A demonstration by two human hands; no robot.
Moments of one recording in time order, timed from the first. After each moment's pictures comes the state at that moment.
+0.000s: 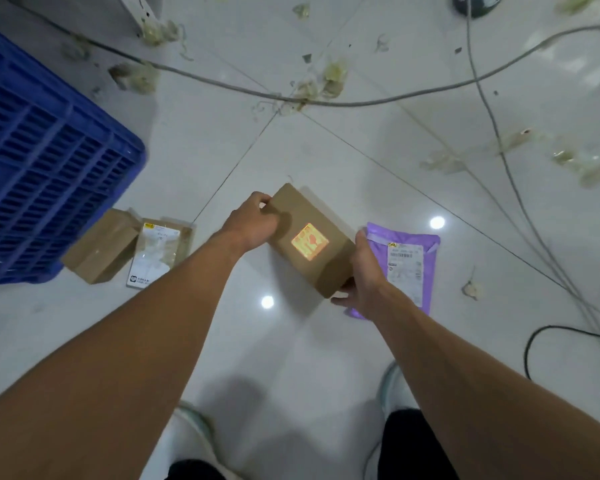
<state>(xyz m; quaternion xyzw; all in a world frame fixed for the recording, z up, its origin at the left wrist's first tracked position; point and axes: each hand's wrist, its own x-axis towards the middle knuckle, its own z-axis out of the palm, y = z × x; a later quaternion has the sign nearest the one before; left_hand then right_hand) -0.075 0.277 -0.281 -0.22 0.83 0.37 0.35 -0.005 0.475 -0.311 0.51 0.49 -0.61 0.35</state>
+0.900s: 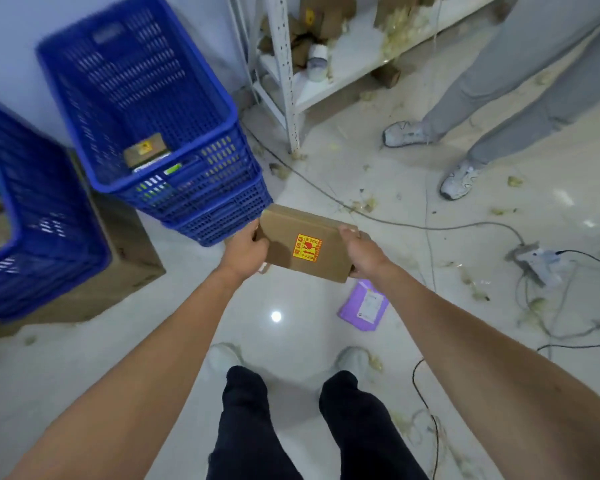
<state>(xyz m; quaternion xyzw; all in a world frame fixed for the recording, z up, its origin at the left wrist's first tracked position) 0.072 0.225 0.293 -0.32 0.80 0.49 0.15 -0.020 0.443 0.269 0.15 0.77 -0.45 0.42</state>
